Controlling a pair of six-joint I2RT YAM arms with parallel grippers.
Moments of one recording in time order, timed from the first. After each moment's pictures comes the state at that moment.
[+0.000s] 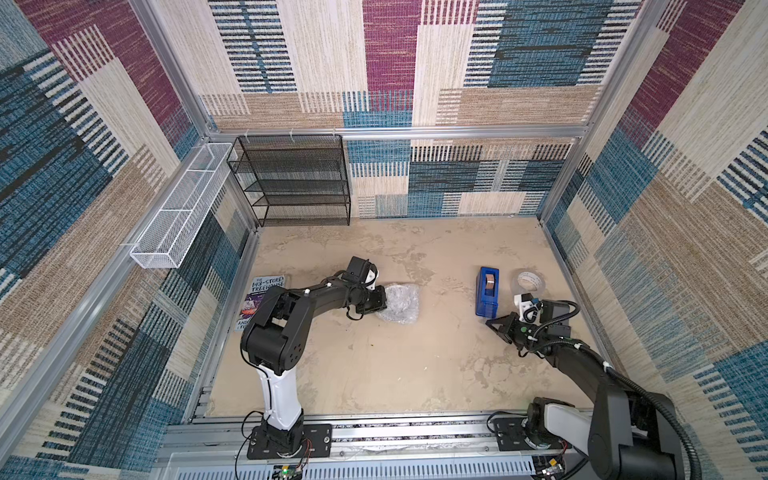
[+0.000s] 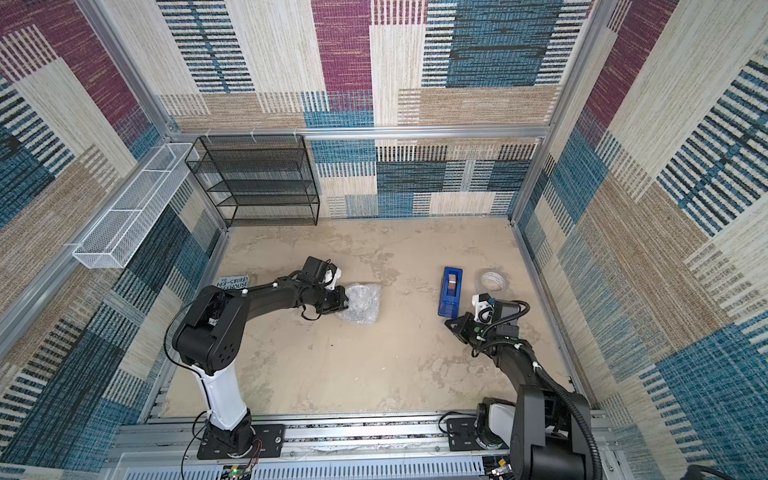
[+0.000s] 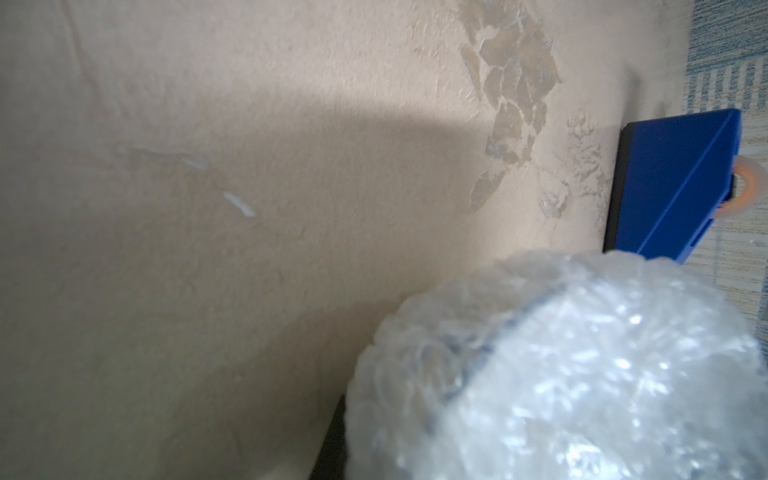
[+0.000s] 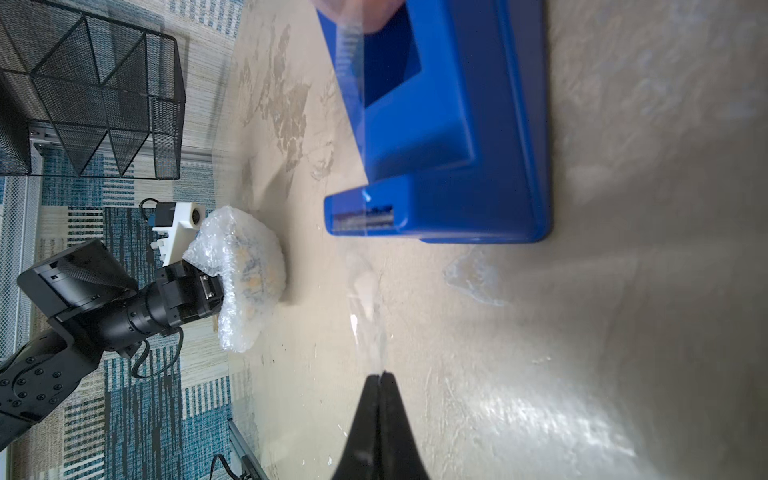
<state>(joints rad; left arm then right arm) -0.43 1.90 1.11 -0.25 0.45 -0.52 -0.19 1.15 0.36 -0.10 -0.77 0.57</state>
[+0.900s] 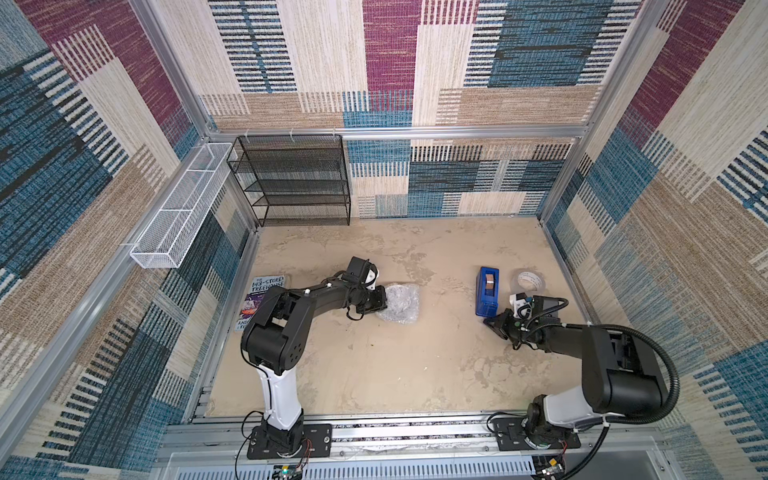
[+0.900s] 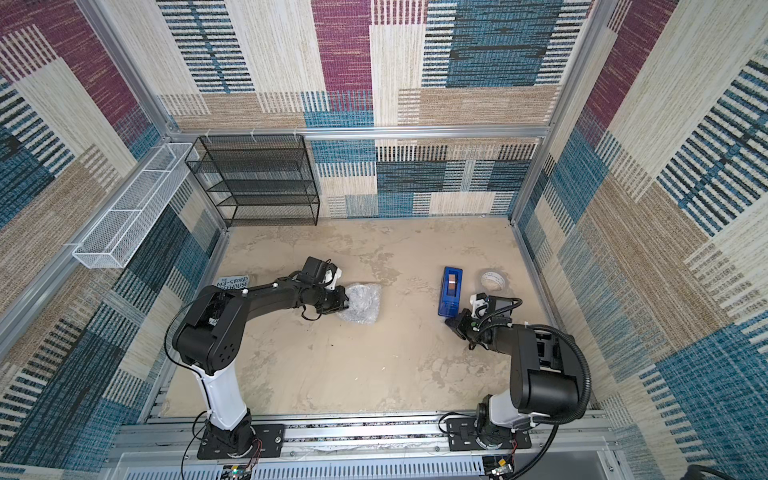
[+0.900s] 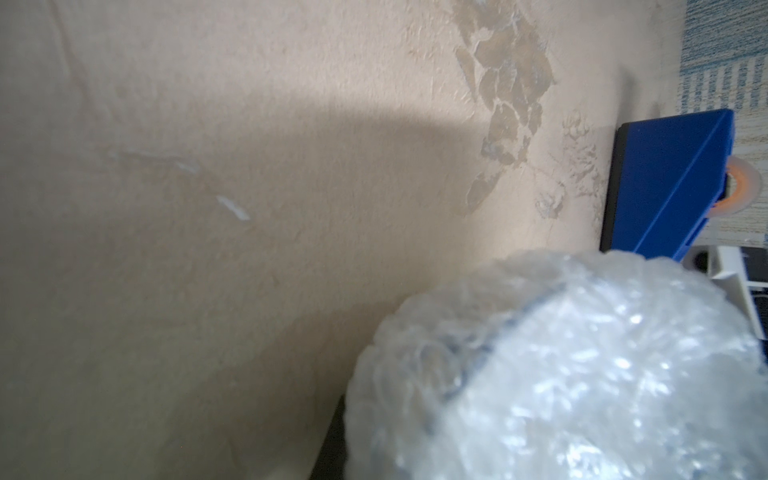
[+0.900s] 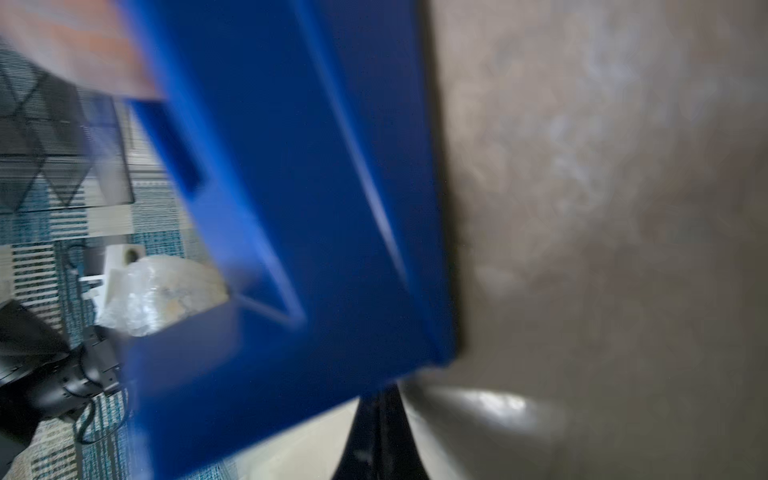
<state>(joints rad) -0.43 1.91 1.10 -0.23 0.45 -0.52 -0.19 1.50 0.41 0.09 -0.74 0.58</state>
